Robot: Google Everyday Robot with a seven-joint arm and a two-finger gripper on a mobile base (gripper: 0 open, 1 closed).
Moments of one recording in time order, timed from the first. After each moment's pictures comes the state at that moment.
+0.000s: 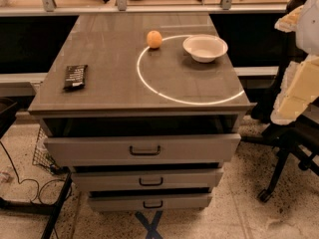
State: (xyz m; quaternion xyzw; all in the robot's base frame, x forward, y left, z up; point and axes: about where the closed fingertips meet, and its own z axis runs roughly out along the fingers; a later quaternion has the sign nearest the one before) arm 0.437 -0.209 1.002 -0.60 0.77 -0.06 0.20
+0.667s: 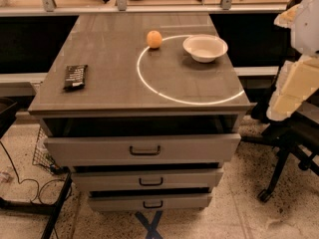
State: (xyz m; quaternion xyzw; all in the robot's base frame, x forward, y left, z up) arm 0.449 -0.210 1.001 -0.60 0.77 -0.09 0.21
